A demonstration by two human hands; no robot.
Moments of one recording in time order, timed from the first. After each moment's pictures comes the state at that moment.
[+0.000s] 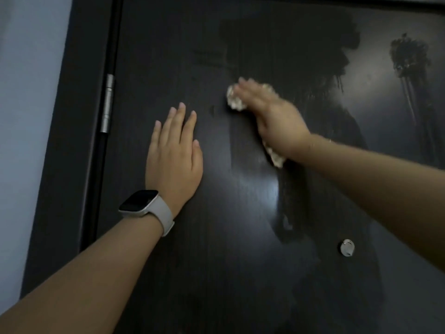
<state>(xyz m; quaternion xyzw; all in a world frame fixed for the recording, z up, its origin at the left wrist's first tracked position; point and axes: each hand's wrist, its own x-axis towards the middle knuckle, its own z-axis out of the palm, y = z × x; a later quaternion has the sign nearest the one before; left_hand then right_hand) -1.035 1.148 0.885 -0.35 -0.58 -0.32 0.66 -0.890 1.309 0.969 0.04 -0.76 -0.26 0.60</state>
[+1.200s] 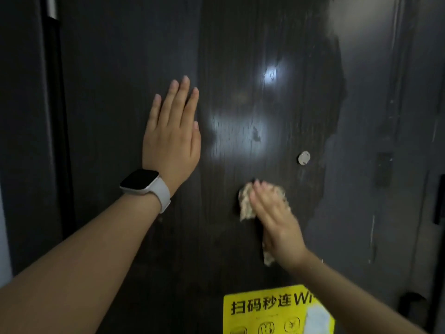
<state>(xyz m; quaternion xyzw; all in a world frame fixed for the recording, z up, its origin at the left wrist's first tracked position) -1.006 1.166 0.772 -0.42 -0.61 -0.28 0.61 -0.843 1.345 0.623 0.03 -0.82 -0.16 0.55</state>
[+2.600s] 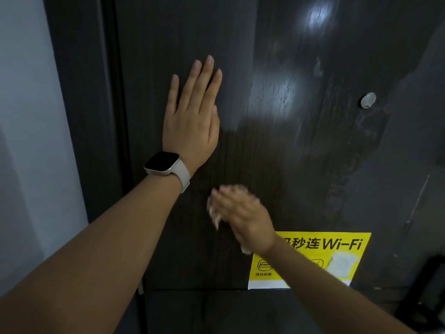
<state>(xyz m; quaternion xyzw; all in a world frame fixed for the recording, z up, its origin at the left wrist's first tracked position) -1.031 1.125 0.685 -0.42 -0.64 -0.28 0.58 -0.917 1.256 0.530 0.18 -0.86 -0.09 0.47</state>
